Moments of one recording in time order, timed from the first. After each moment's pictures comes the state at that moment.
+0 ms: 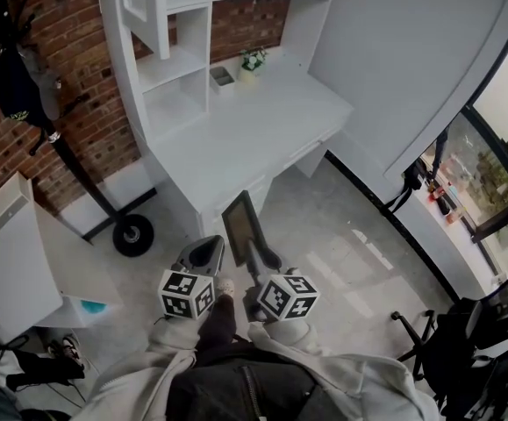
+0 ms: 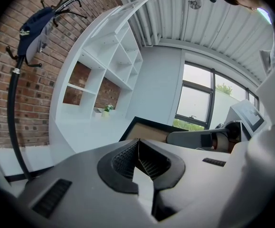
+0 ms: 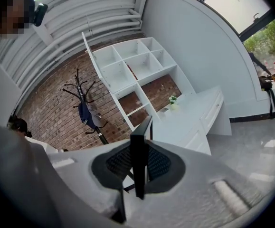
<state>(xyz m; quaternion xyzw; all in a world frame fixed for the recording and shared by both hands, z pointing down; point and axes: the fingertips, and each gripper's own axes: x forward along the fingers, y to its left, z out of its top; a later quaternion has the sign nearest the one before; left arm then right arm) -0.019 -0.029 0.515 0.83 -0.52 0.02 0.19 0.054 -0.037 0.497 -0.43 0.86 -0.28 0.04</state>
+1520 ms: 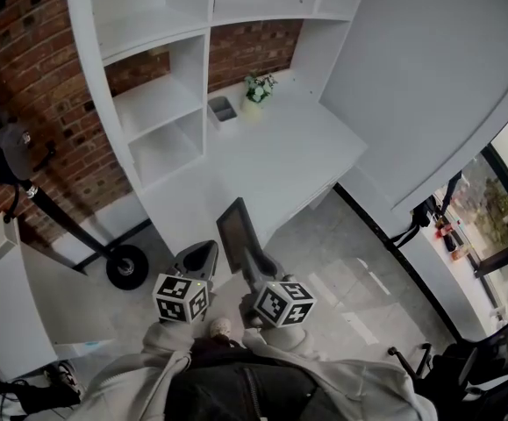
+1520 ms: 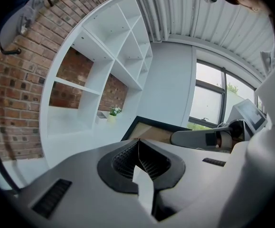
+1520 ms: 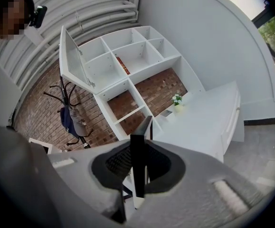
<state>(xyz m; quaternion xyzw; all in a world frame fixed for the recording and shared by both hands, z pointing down) -0.070 -0.251 0.518 0.82 -0.54 0.02 0.19 0.007 -0.257 0.496 -0.40 0.87 -0.29 0.03</state>
